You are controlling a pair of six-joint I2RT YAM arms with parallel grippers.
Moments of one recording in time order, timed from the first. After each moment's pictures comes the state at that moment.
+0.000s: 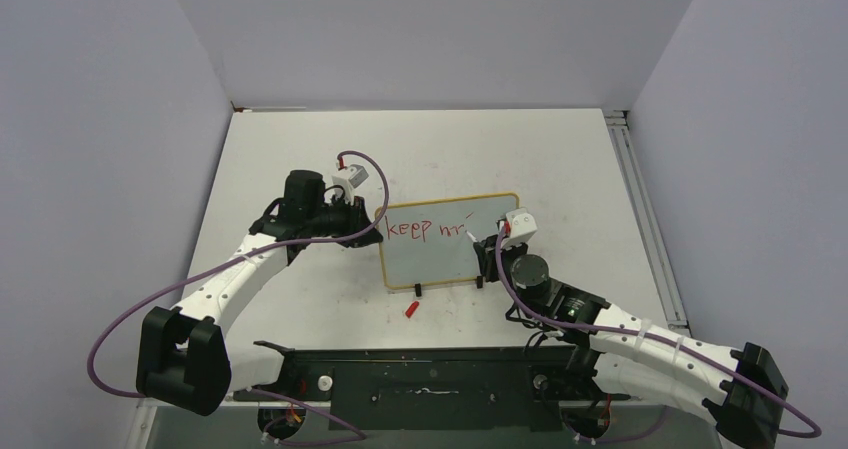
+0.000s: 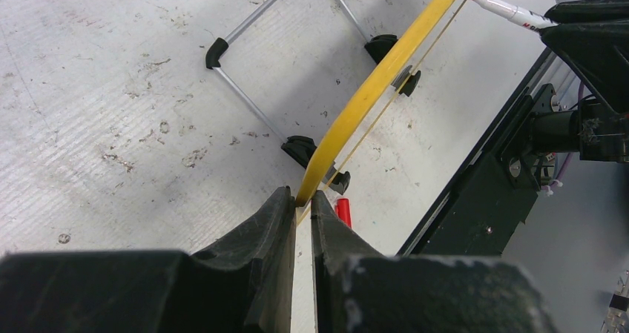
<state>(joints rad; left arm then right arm) -0.31 1.24 0.83 -0.31 0.63 -0.18 0.97 0.83 0.46 0.08 0.52 0.27</state>
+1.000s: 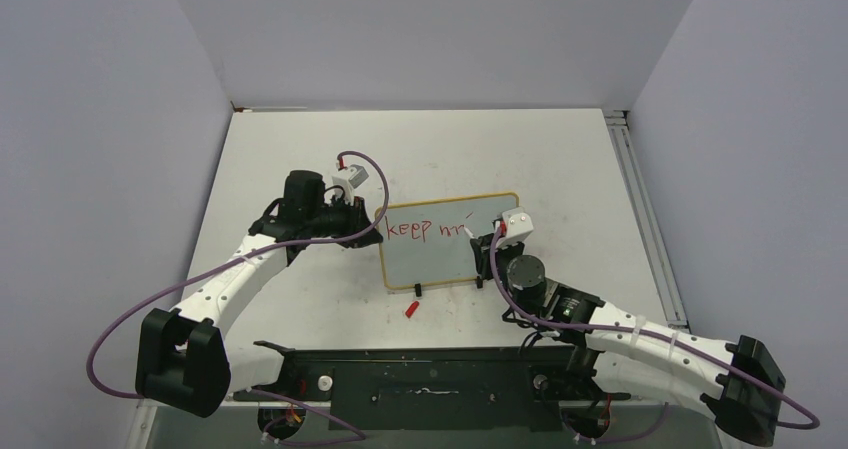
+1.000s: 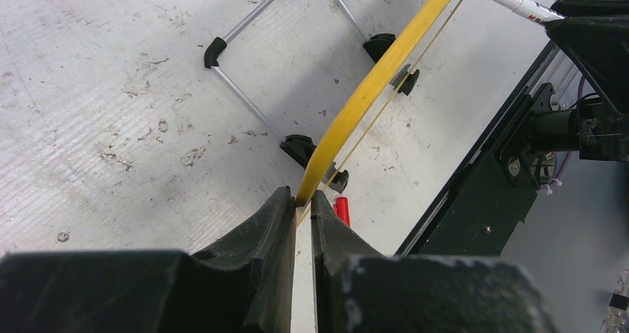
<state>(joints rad) -0.31 1.24 0.83 -0.32 0.63 -0.18 1.00 0.86 0.47 0.14 0.57 0.25</state>
